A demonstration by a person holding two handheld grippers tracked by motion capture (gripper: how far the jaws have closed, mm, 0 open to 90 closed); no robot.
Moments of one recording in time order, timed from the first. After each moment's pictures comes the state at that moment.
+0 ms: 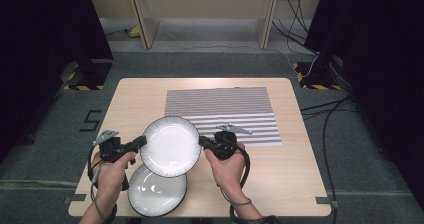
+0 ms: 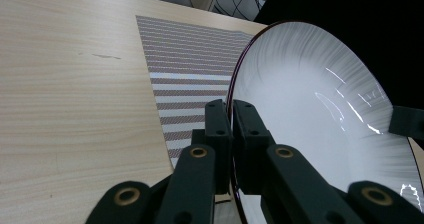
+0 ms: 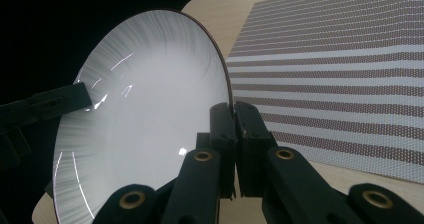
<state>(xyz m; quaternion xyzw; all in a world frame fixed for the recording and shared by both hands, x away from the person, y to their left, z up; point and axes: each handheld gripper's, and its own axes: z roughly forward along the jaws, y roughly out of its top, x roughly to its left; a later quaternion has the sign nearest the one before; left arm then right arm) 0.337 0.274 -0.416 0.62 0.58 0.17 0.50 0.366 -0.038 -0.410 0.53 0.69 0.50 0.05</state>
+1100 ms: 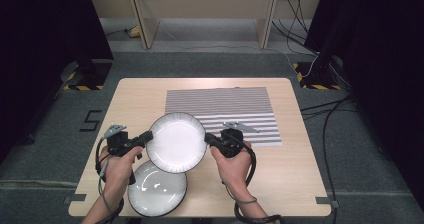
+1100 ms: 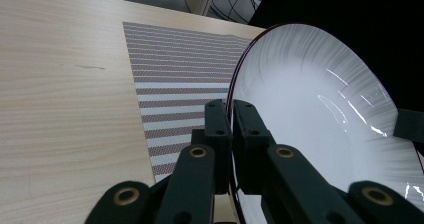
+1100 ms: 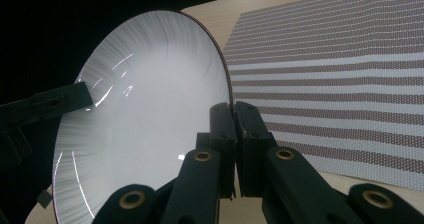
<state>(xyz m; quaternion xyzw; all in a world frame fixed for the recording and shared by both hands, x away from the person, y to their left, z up) 0.351 0.257 -0.410 0.63 0.57 0.17 0.50 0.369 -0.054 -0.405 0.54 0.68 0.50 0.06</state>
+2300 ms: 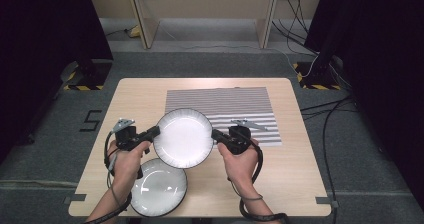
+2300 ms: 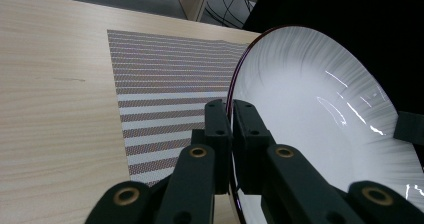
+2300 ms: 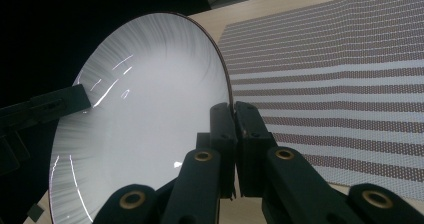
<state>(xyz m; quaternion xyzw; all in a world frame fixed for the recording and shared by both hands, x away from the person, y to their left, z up) 0.365 0.238 -0.404 0.63 0.57 0.17 0.51 0.375 -0.071 -0.400 0.55 0.66 0.50 0.08</state>
